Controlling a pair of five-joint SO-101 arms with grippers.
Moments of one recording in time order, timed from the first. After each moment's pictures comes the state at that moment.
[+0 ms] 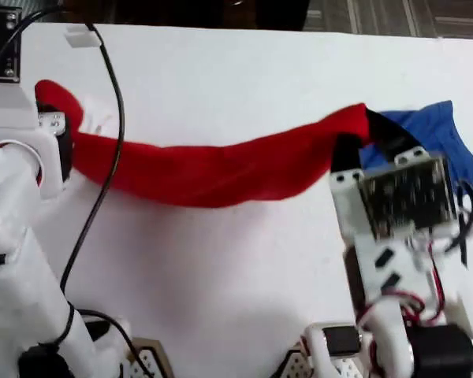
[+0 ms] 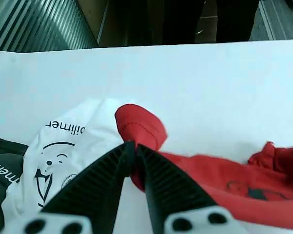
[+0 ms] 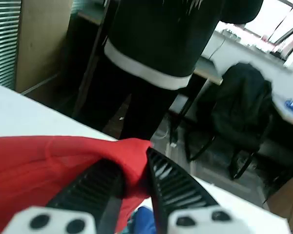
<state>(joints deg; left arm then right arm) -14.6 -27.2 -30.9 101.4 -4.8 -8.3 -64.0 13.0 63.6 25.3</state>
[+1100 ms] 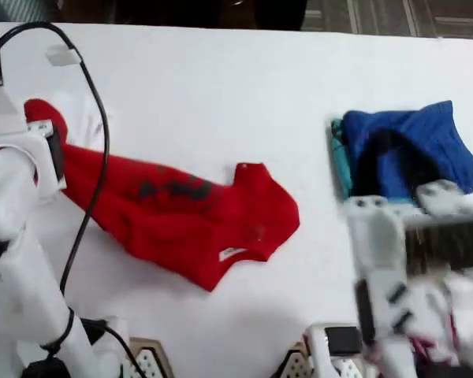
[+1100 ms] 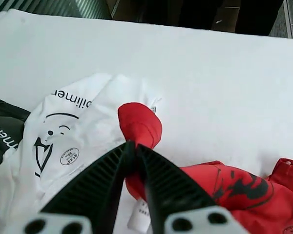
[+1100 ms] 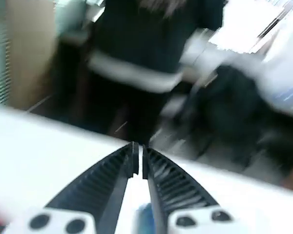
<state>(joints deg) -19.7 -31.9 -15.0 95.9 -1.3 -8.2 -66.2 14.4 69.7 16.0</state>
